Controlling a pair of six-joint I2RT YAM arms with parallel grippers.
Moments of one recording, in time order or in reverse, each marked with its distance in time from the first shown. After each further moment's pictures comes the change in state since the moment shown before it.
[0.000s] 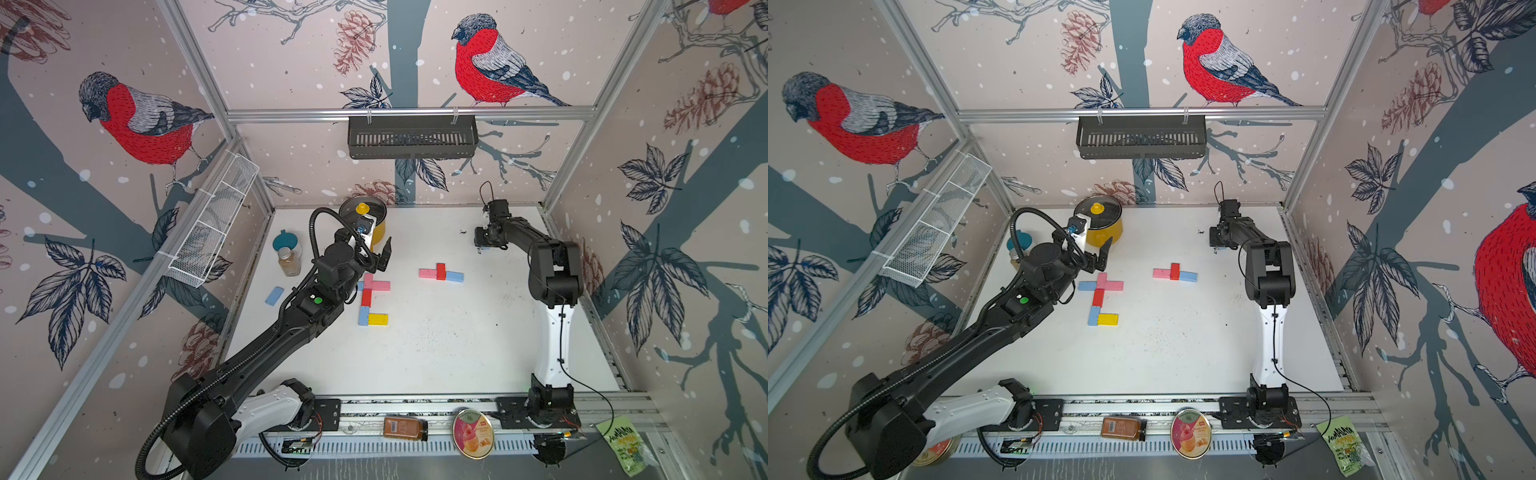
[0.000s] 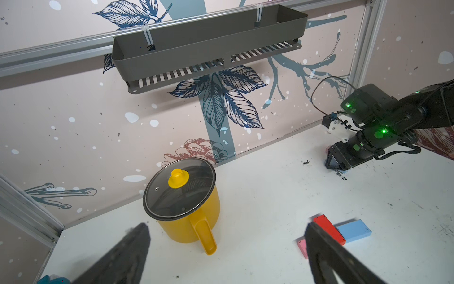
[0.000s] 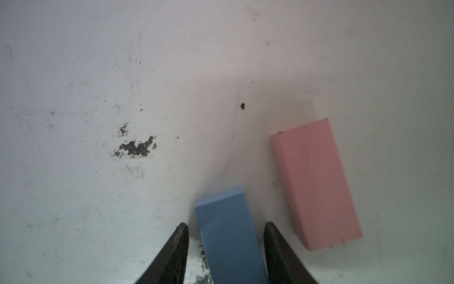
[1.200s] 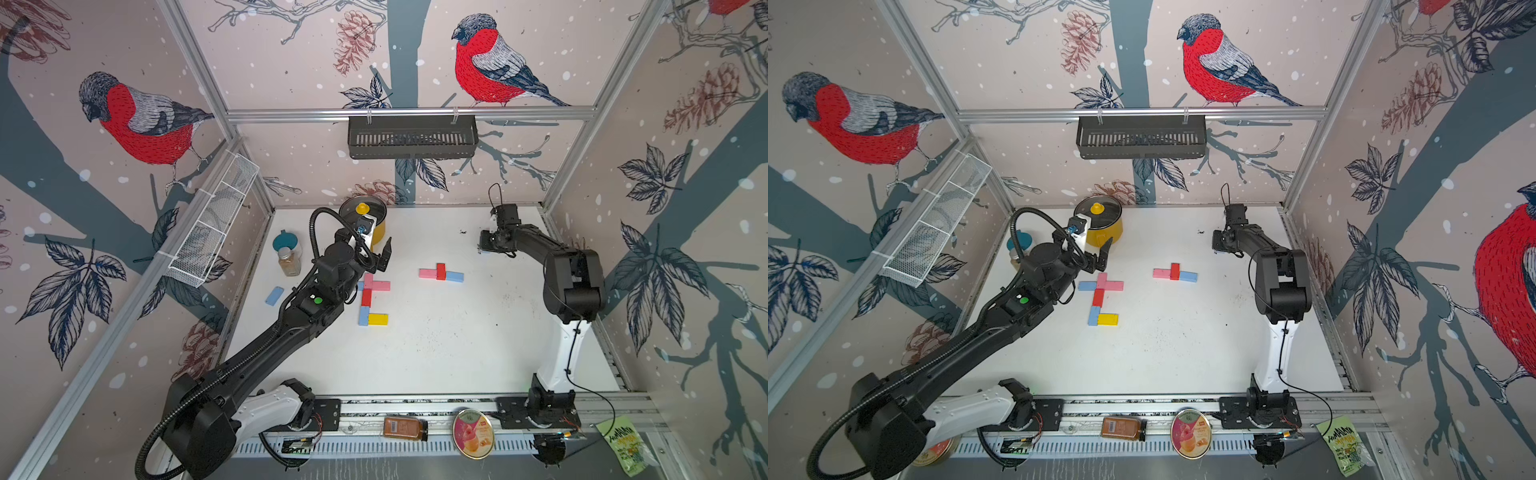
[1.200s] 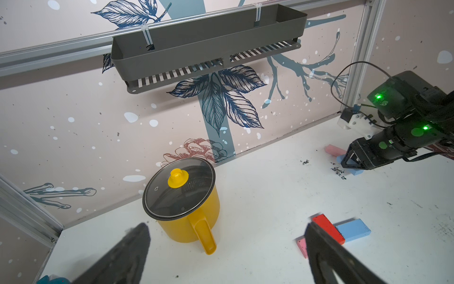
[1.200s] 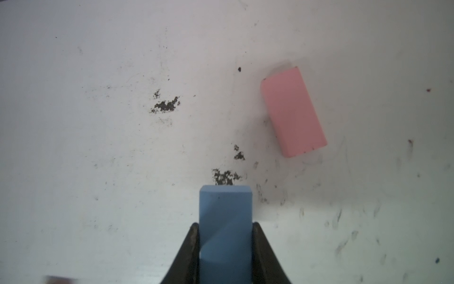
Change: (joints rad) left arm -0.001 0.000 0.000 -0.003 0.000 0.000; right arm -0.003 -0.262 -0.304 0.107 -0.044 0.087
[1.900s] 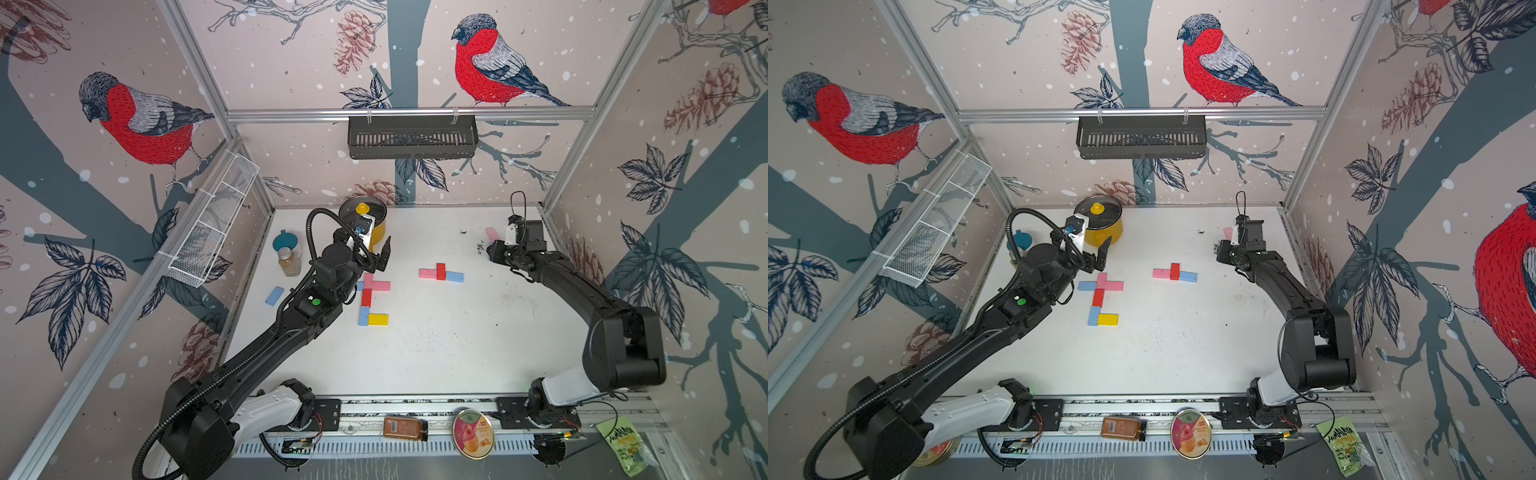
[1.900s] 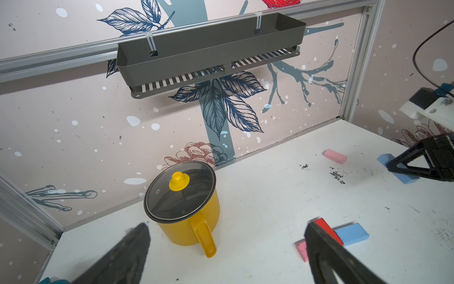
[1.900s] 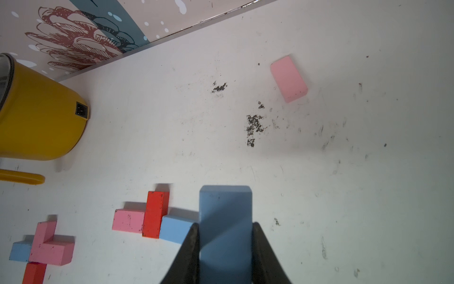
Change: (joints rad) left arm 0.000 -0.017 -0.002 0.003 0.000 -0.003; right arm 0.024 -0.552 -0.452 0.107 -0.074 0.134
